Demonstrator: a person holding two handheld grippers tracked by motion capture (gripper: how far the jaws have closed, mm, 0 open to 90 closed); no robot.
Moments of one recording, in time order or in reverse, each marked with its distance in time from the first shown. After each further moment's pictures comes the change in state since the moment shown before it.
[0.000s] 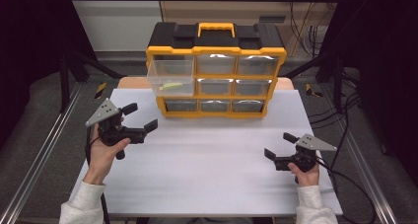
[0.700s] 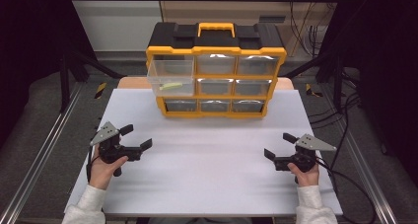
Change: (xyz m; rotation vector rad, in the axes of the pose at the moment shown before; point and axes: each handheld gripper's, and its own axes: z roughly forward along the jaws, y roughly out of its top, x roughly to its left) left arm 0.024 -0.076 -0.006 0.070 0.039 -0.063; right arm 0.000 -0.001 0.001 0.007 -0.001 0.001
